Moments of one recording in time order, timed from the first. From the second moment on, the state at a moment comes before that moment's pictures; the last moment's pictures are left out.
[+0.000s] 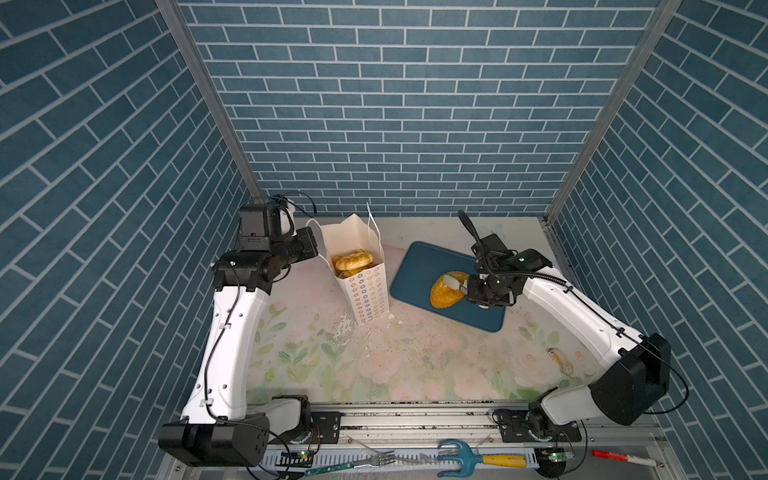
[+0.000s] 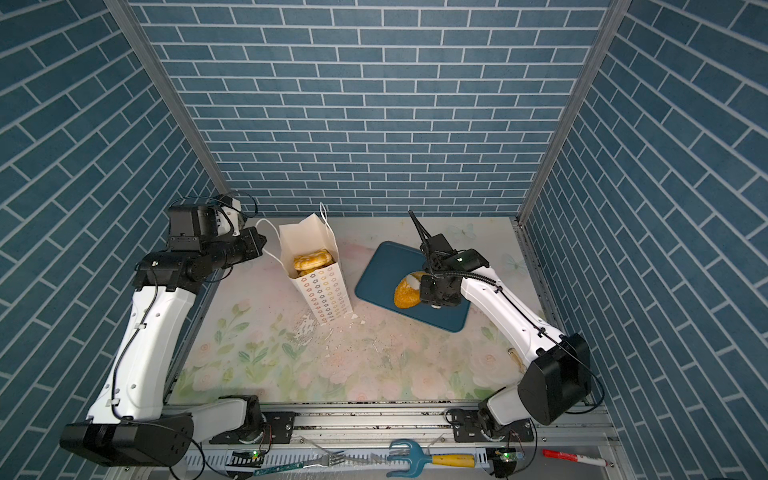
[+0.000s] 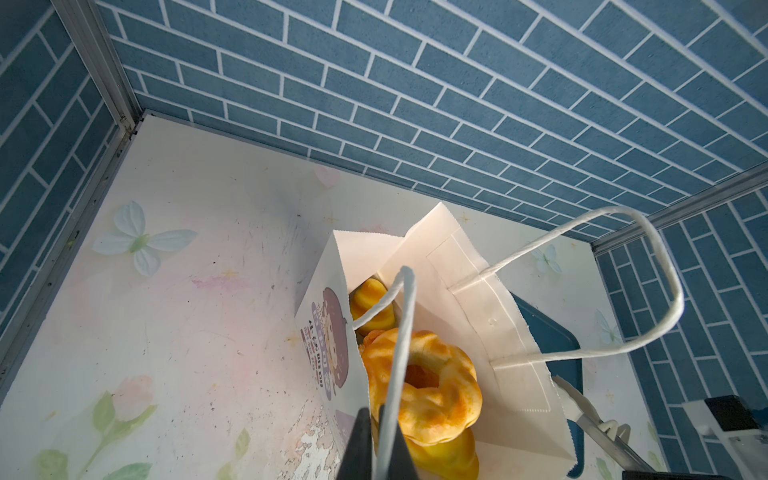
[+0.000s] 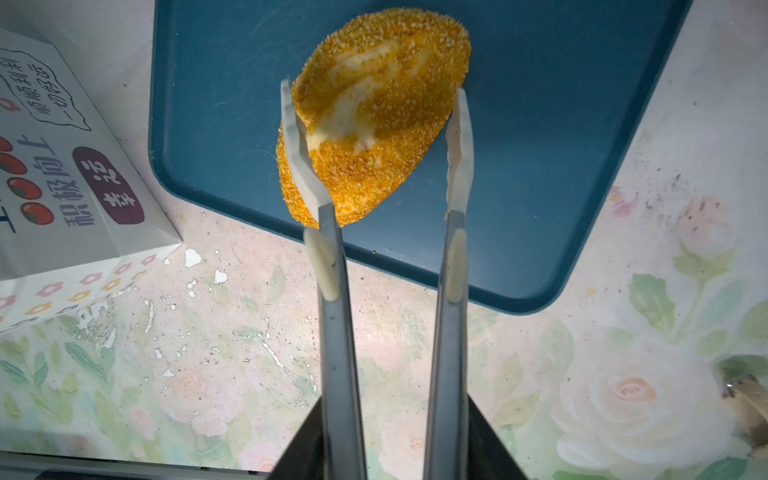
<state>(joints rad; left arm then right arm) -0.02 1.22 1.51 -0.90 0.22 -0.33 0.58 1.46 1.33 -1.11 -0.01 0.61</state>
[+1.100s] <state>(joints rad) -0.02 1.21 1.50 -0.90 0.22 -0.33 0.47 1.54 1.43 -1.21 0.02 0.37</state>
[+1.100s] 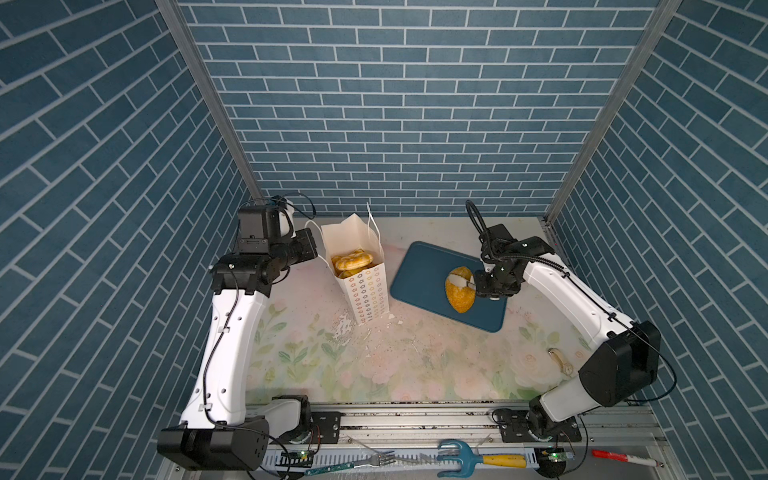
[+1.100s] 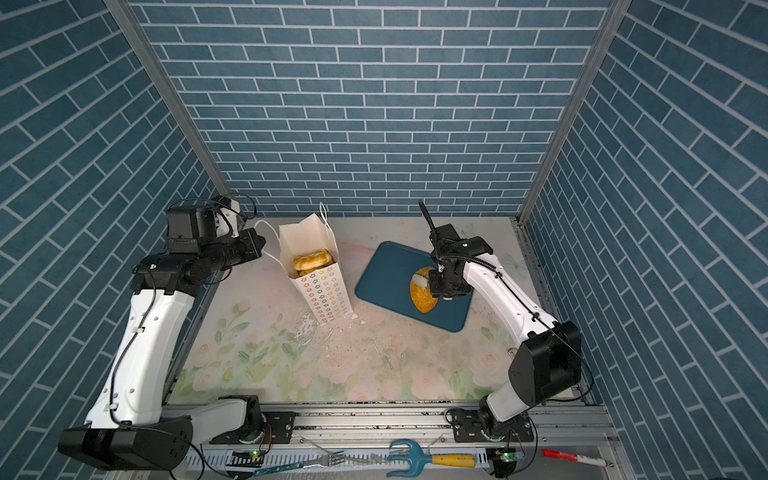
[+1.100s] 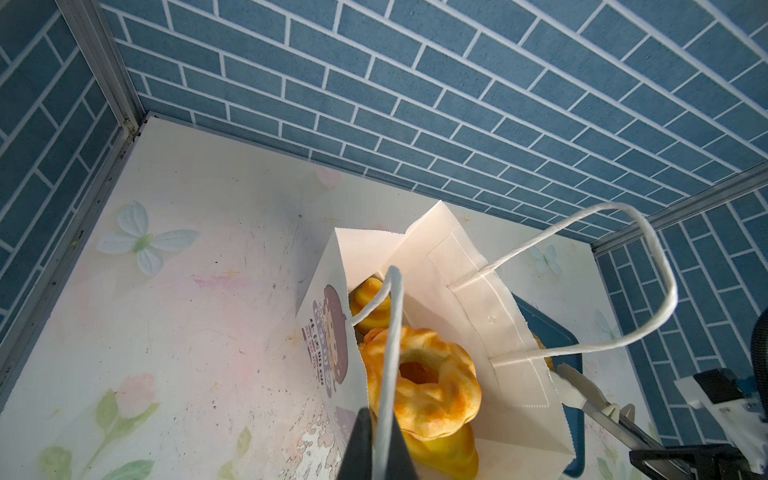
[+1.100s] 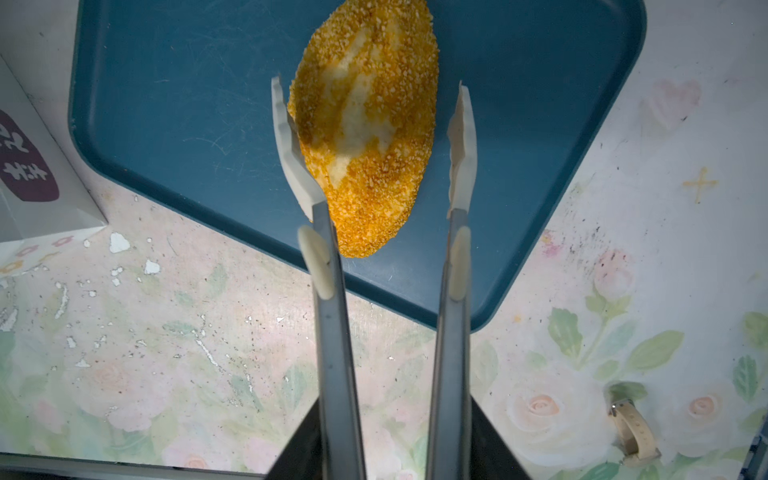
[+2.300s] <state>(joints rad) -0.02 1.21 1.49 -0.90 0.22 -0.33 0.55 1.55 1.45 -1.19 0.12 0.39</state>
